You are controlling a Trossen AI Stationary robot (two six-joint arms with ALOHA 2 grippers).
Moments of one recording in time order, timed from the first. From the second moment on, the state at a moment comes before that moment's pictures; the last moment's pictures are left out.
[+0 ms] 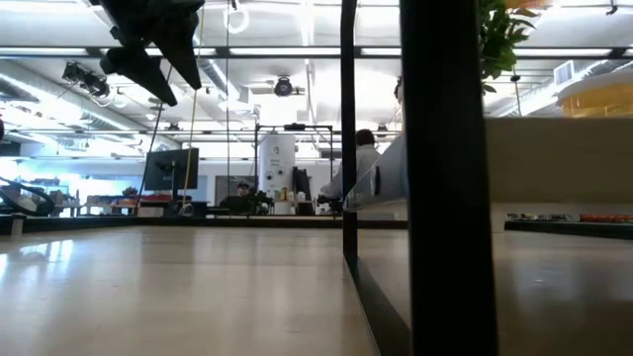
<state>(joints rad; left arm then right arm) -0.10 1.10 0.99 -0.93 -0.45 -0.95 0.39 1.62 1.66 -1.25 -0.16 0.58</state>
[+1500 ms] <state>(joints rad) -0.11 1.10 0.99 -0.93 -0.44 -0.98 0.65 2.20 2.12 -1.27 0.09 0.80</state>
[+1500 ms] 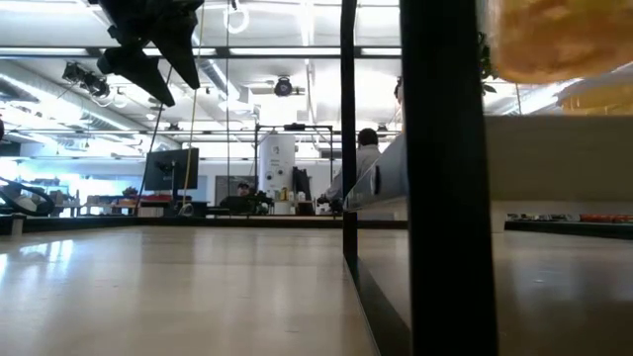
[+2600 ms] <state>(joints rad) -0.12 1.10 0.99 -0.93 -0.44 -0.98 0.61 2.20 1.99 -1.12 0.06 0.85</state>
